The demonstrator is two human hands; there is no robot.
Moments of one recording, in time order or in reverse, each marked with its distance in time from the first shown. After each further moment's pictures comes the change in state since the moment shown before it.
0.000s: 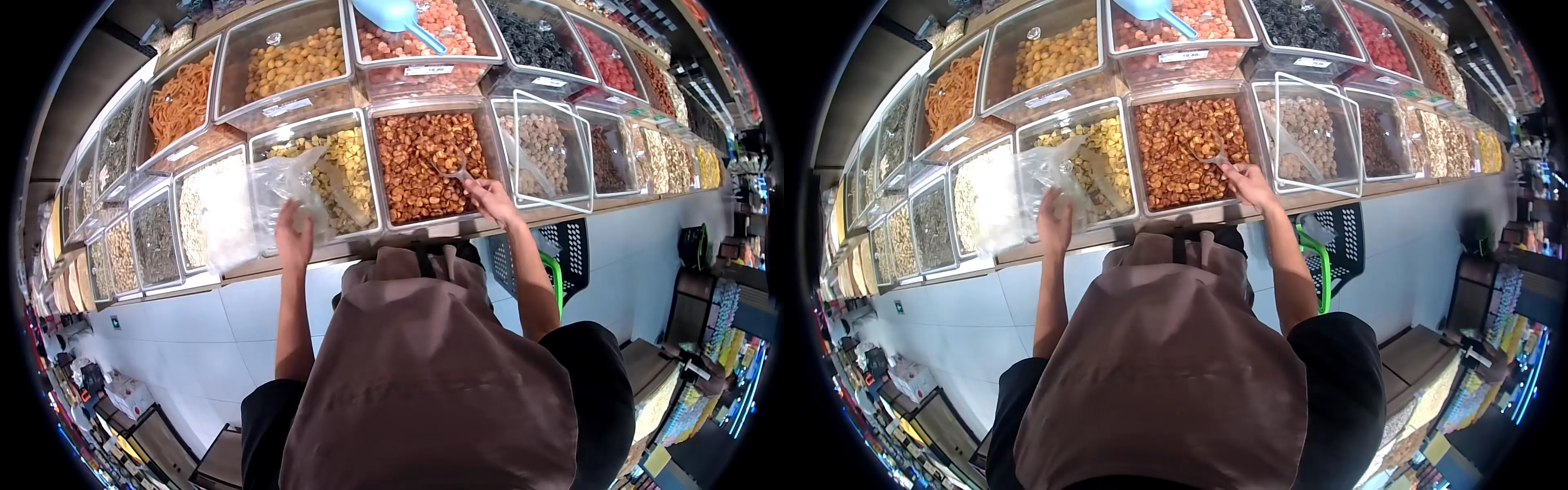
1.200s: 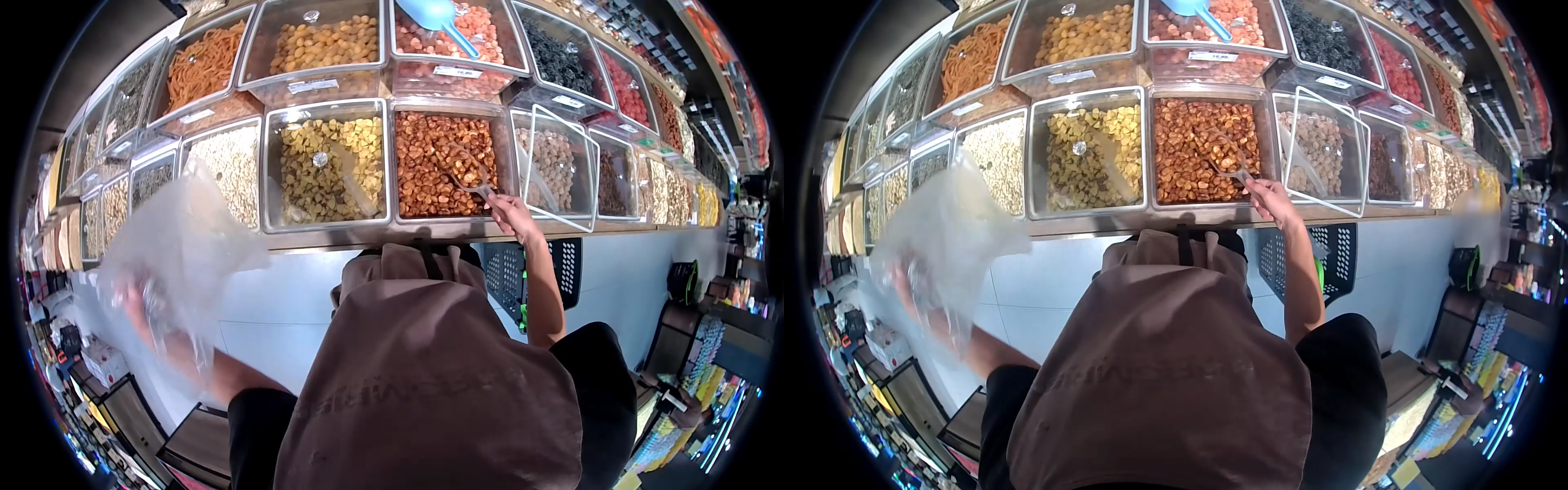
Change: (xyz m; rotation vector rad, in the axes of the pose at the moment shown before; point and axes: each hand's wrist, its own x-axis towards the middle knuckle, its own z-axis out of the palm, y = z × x) left_hand -0.071 0.061 -0.271 -0.483 0.613 -0.103; right_hand -0.028 -0.010 -0.021 -0.057 -0.077 0.101
